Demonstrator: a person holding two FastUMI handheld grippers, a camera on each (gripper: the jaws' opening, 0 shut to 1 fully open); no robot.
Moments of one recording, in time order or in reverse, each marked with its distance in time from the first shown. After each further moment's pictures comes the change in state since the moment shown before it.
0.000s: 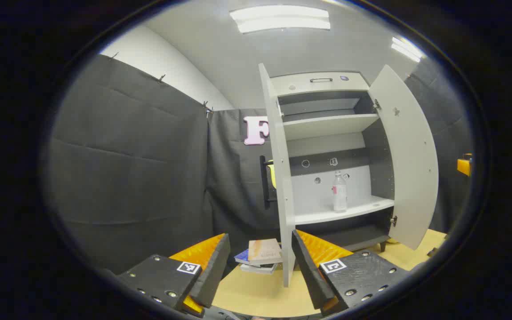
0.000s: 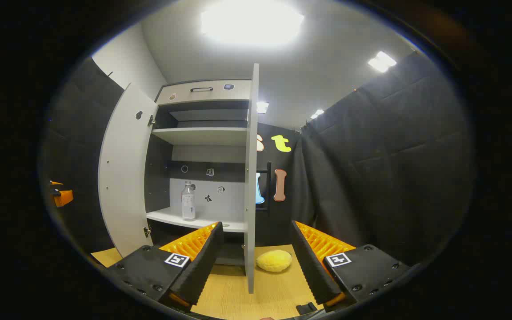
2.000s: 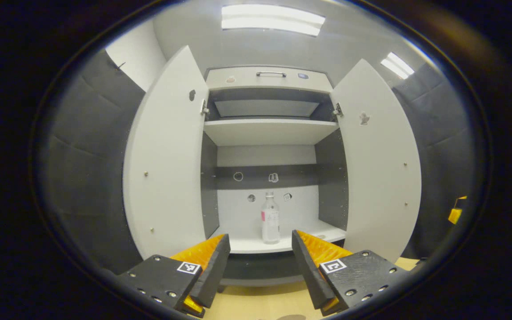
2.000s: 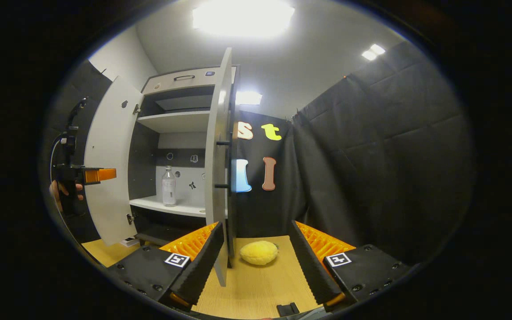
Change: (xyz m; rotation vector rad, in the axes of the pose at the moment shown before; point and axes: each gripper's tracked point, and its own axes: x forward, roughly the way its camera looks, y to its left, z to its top) left arm 0.165 -0.235 0.042 -0.119 -0.052 -0.331; right arm 0.025 -0.079 -0.053 0.012 0.050 -0.037
